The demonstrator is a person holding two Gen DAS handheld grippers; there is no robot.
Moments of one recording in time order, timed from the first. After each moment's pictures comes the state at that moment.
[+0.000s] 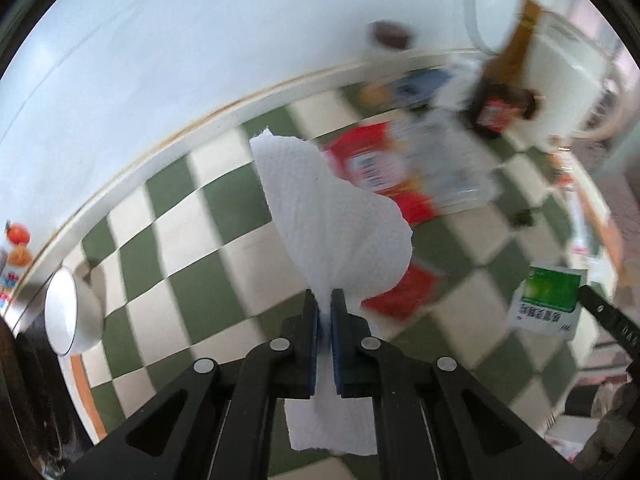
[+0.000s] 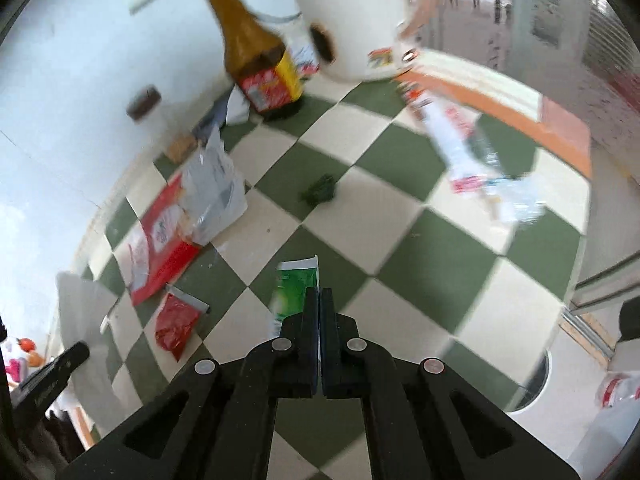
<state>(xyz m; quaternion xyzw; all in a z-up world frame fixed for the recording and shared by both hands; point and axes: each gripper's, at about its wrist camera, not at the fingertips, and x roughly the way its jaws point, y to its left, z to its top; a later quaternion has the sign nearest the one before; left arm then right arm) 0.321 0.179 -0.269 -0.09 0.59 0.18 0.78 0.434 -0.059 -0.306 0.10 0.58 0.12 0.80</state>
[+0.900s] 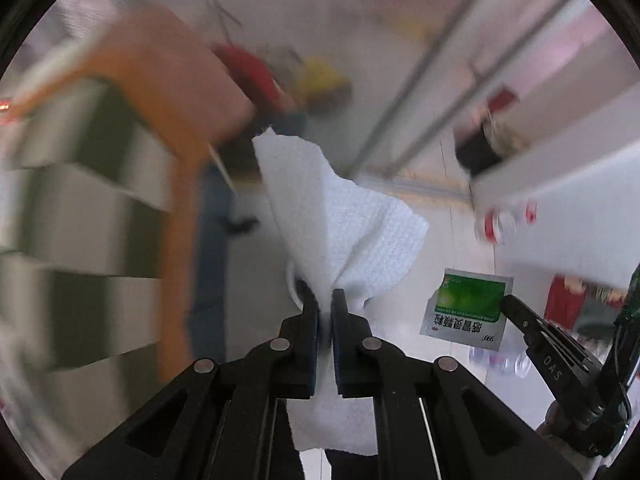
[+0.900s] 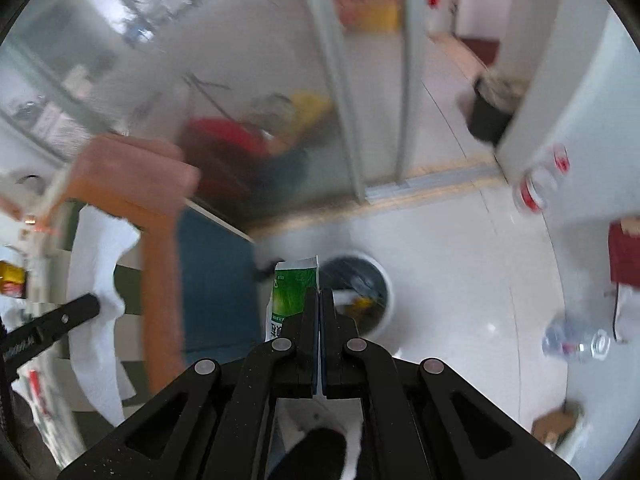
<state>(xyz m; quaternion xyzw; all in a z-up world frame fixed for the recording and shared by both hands) 0.347 -0.357 -0.422 0.10 0.69 -0.29 0.65 0.203 -0.540 -0.408 0.29 0.58 -0.26 0.72</state>
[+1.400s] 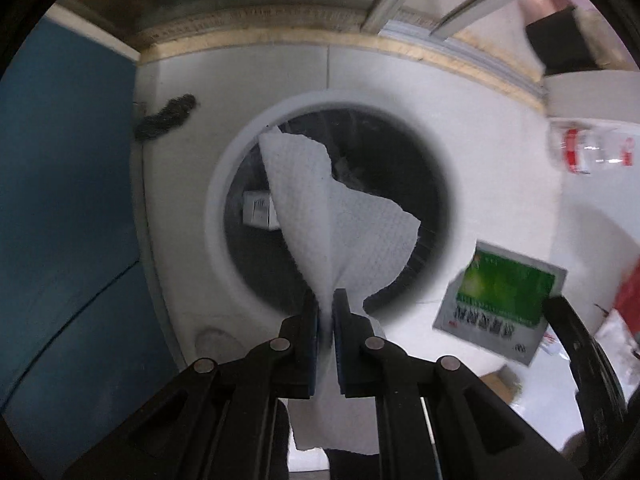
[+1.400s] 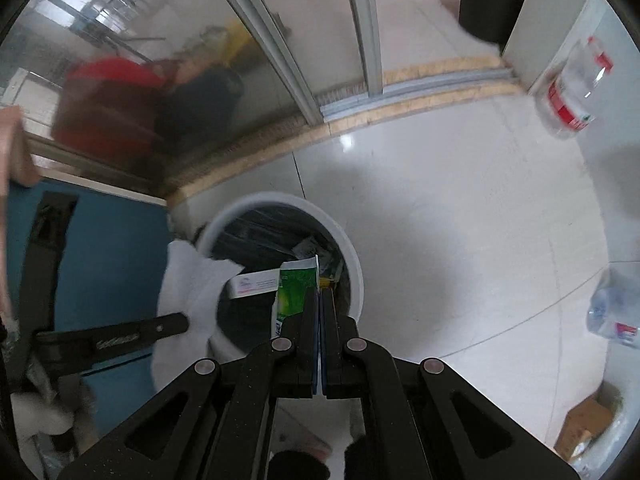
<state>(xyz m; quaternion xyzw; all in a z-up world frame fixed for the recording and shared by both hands) 0.296 -0.474 -0.819 0.18 0.81 -0.24 0.50 0.163 -0.622 -0.764 0.35 0.62 -0.25 0.65</state>
